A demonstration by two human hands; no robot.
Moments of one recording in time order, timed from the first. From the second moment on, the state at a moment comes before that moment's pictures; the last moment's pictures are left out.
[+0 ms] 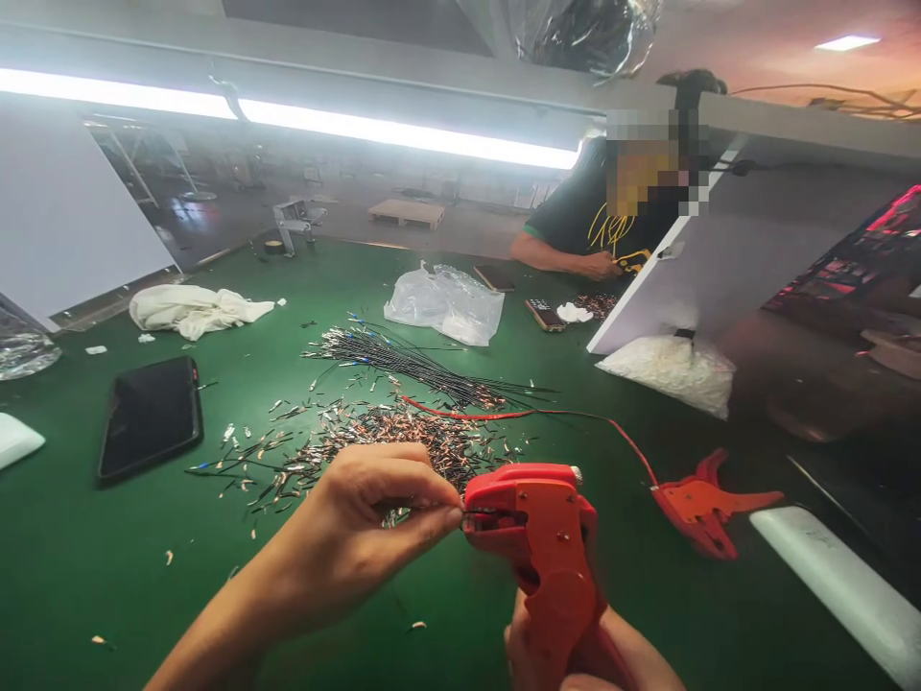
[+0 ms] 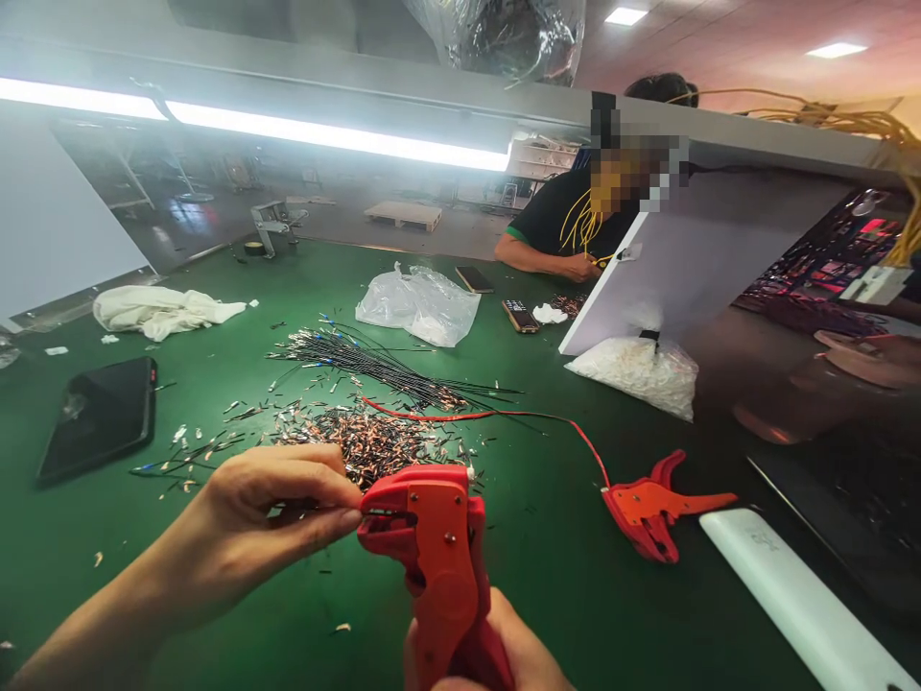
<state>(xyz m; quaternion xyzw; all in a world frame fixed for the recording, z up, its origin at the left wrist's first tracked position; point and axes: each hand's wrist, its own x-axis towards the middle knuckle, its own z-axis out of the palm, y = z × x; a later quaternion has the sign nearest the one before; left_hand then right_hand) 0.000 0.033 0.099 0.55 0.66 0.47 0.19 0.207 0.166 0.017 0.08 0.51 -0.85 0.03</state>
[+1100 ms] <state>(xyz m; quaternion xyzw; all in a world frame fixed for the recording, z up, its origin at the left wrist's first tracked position) -0.003 0.032 0.091 0.58 0.67 0.45 0.11 0.204 0.169 0.013 0.06 0.55 -0.83 0.04</state>
